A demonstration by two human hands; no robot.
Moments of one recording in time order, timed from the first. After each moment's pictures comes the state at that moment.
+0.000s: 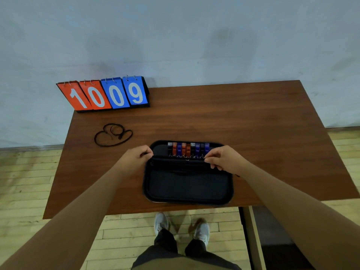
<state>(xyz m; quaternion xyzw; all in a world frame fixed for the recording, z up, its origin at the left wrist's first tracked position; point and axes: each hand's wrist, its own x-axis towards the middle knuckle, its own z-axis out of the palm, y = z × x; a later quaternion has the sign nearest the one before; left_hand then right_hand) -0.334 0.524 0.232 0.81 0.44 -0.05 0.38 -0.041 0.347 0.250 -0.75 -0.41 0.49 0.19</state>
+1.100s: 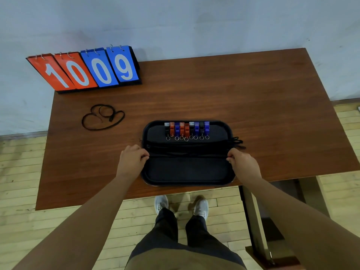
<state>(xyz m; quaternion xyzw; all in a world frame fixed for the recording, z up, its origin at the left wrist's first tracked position) -0.361 0.493 0.131 0.87 0.45 -0.03 0.21 -0.046 0.257 0.143 -0.88 -0.41 0.23 0.07</state>
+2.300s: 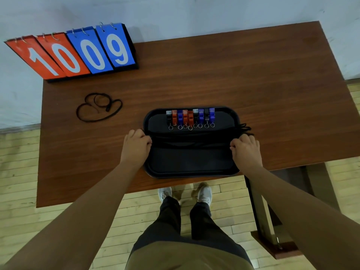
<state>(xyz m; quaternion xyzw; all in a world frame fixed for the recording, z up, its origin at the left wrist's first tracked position) -0.350 0.508 0.115 0.90 0.40 -0.04 0.15 -0.062 0.265 0.114 -0.89 -0.43 0.13 0.02</state>
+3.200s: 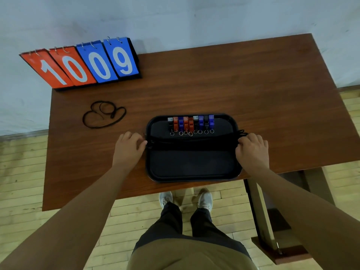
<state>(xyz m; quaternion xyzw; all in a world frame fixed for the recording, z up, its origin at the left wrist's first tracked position) -0.367 0.524 0.143 0.86 0.47 0.03 0.21 -0.050 0.269 0.150 -0.91 -0.39 0.11 0.04</state>
